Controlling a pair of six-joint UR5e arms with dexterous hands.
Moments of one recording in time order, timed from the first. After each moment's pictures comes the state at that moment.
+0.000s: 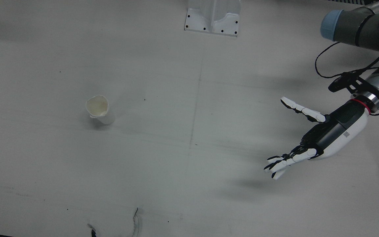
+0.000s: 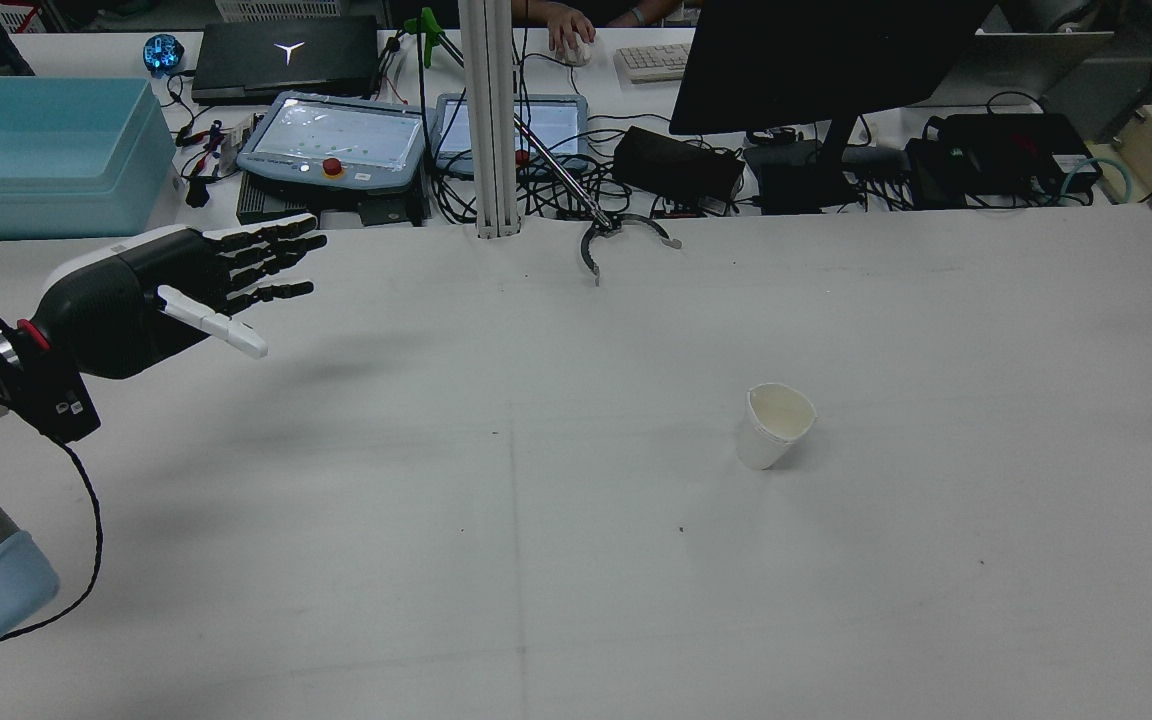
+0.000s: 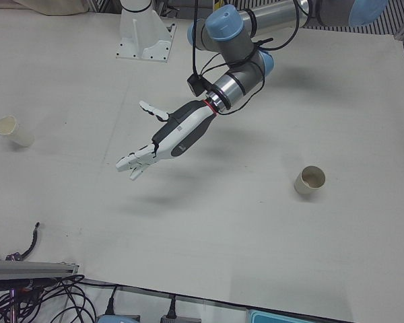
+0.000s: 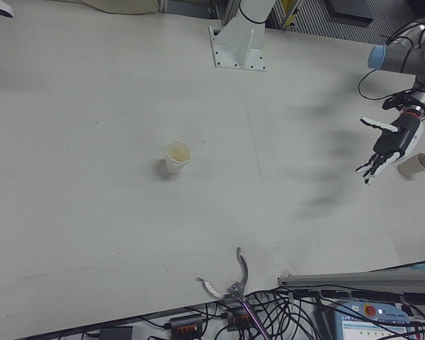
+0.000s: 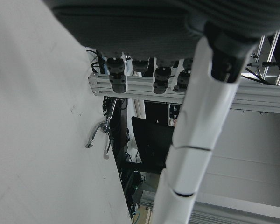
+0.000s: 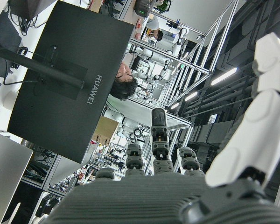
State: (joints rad) left arm -0.89 -1.96 -1.88 0.43 1.60 0.08; right arm 1.54 -1.77 2.07 -3.30 -1.60 -0.35
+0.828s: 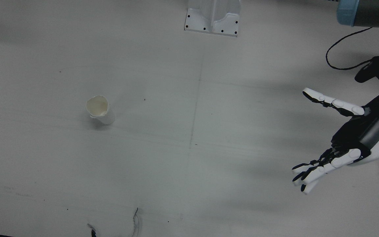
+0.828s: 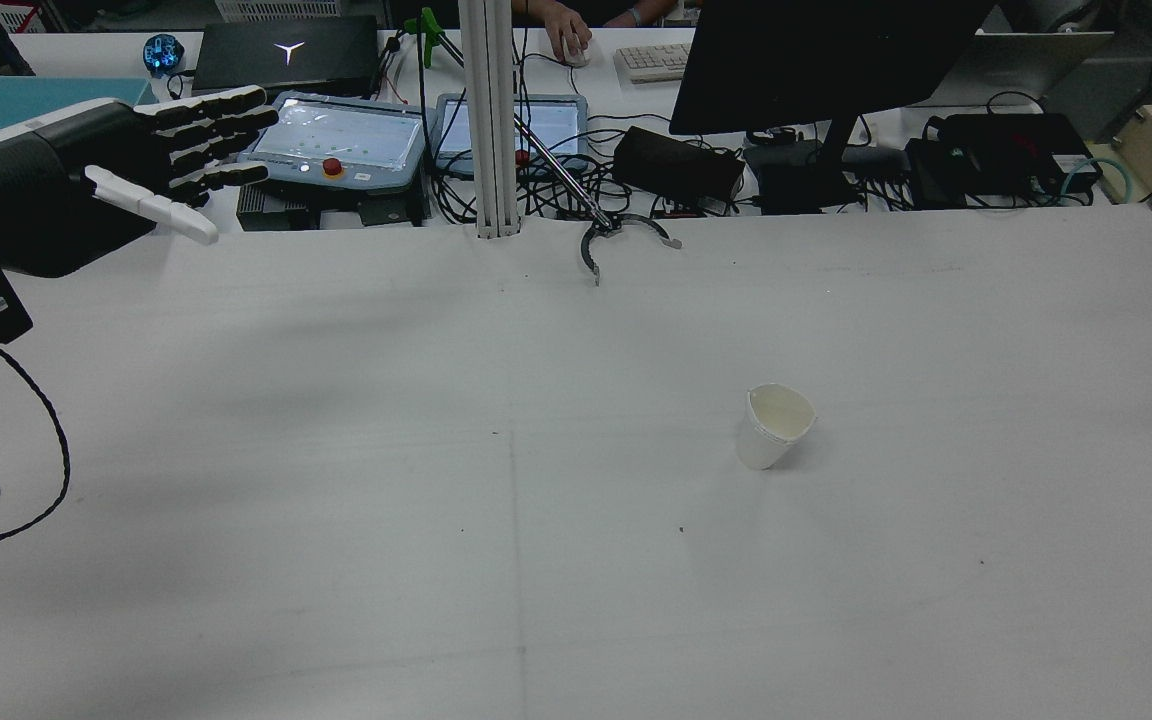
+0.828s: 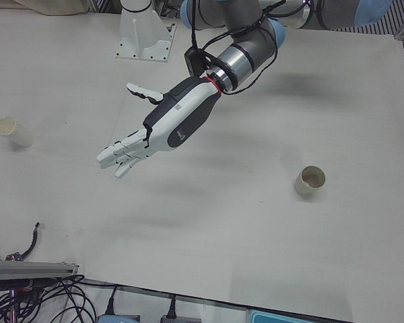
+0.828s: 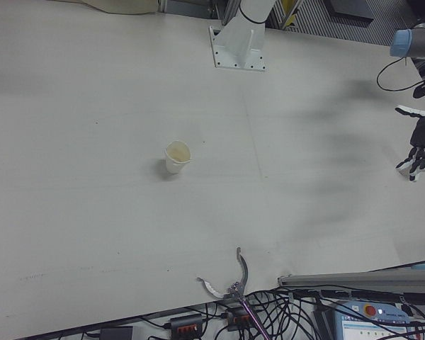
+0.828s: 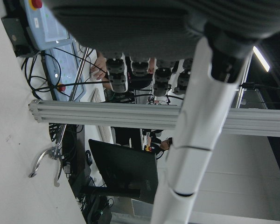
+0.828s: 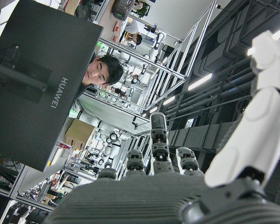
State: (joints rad) left arm -1.02 -2.05 -1.97 0.57 1.62 0.09; right arm 1.57 -1.71 2.11 -3.30 -1.60 -0.35
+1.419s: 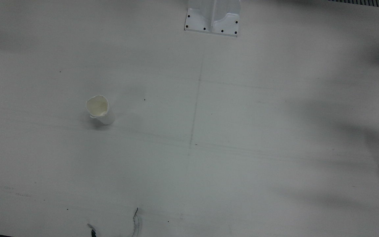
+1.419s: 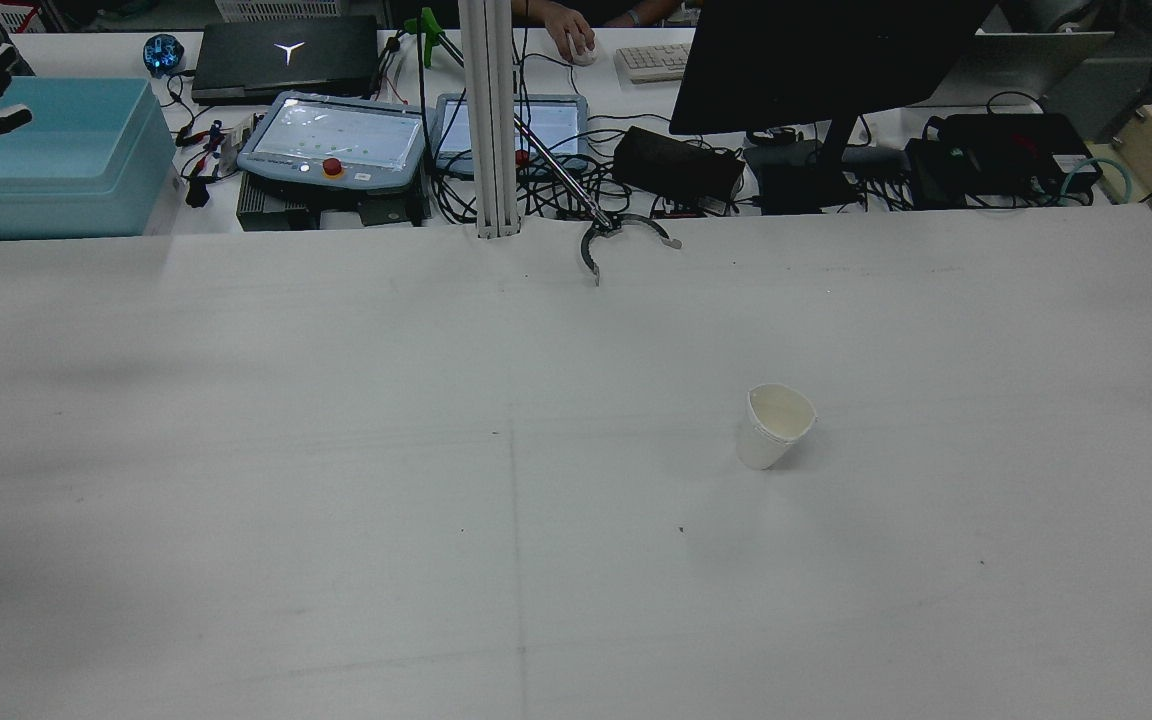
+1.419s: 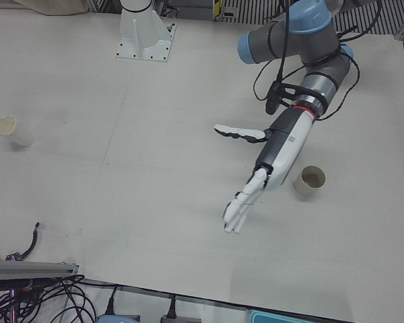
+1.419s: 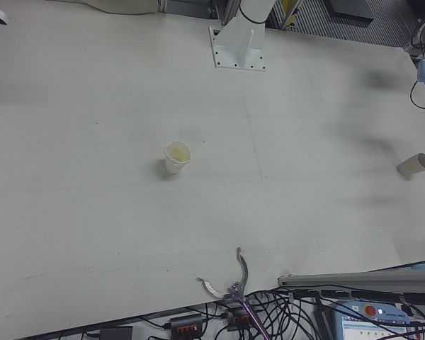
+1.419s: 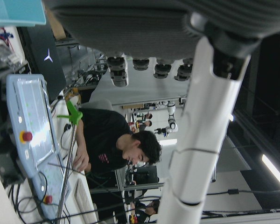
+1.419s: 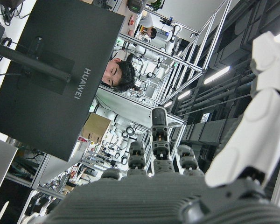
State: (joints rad) left arm -1.21 -1.82 -1.83 0.25 1.53 0.17; right arm 1.56 -1.67 2.01 -3.32 -1.60 -0.35
